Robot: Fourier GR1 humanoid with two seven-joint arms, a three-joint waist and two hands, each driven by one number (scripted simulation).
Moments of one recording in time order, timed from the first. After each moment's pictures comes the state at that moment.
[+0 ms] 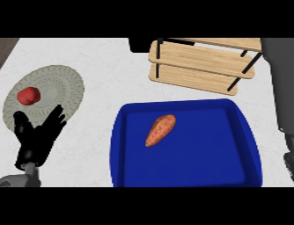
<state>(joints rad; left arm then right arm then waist) -0.04 0.24 0.02 -1.35 0.20 0.03 0.29 -1.26 -0.24 -0.06 -1.31 0.77 0.22 0.94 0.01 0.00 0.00</state>
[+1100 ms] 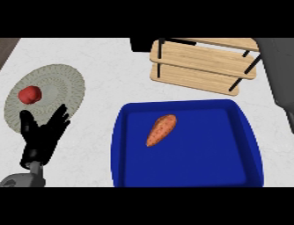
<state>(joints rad) -0.05 0.21 0.02 -1.35 0.16 0.03 0.30 -1.32 -0.30 -0.11 -0.81 0.84 -0.03 0.55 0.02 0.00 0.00</state>
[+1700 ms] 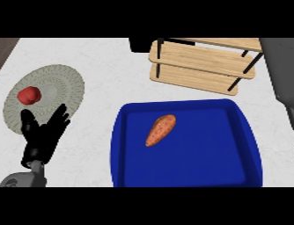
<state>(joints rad) -0.06 0.19 0.04 -1.34 0.14 0.03 0.29 -1.35 -0.29 -0.16 -0.75 0.83 -0.10 0.55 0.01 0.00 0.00</state>
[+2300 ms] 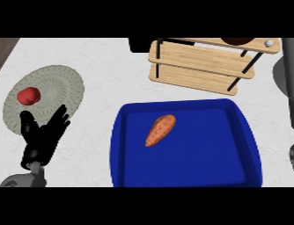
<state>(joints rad) -0.05 0.19 0.04 -1.36 0.14 0.03 0.30 -1.34 -0.27 -0.35 -0.85 0.63 -0.26 0.54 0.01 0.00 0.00</state>
